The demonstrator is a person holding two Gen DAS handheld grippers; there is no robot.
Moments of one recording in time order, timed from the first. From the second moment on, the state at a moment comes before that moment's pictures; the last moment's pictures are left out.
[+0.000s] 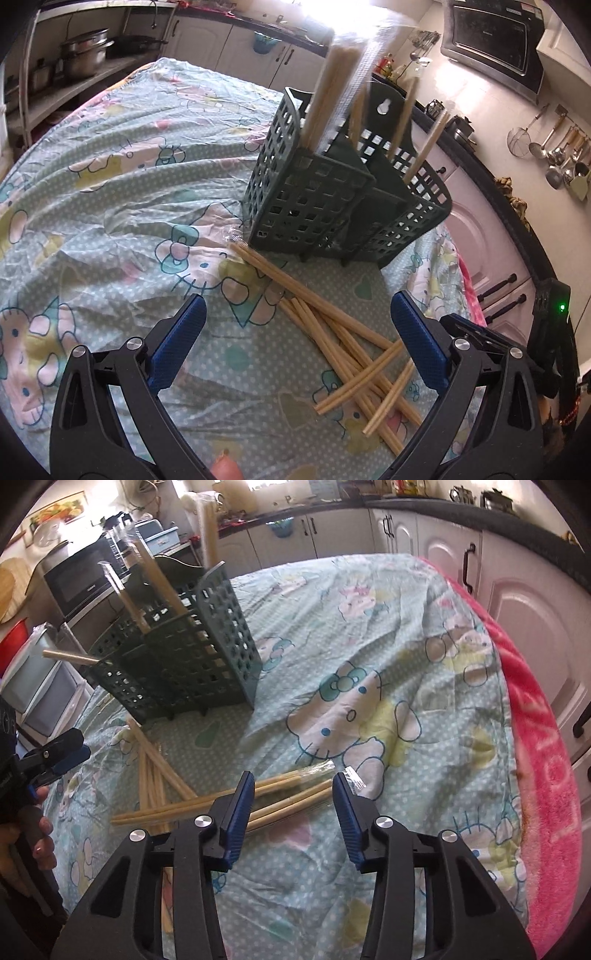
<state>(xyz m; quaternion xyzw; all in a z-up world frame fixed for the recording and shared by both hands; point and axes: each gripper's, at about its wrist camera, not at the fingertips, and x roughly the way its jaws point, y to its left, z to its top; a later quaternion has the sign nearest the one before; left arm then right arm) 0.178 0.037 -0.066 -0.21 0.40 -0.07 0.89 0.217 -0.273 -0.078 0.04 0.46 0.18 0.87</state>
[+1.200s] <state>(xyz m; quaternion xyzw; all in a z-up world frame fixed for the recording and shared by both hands) 0.232 0.088 -0.110 -0.32 0.42 -0.09 0.84 0.252 -0.271 -0.087 0.08 0.48 0.17 0.86</state>
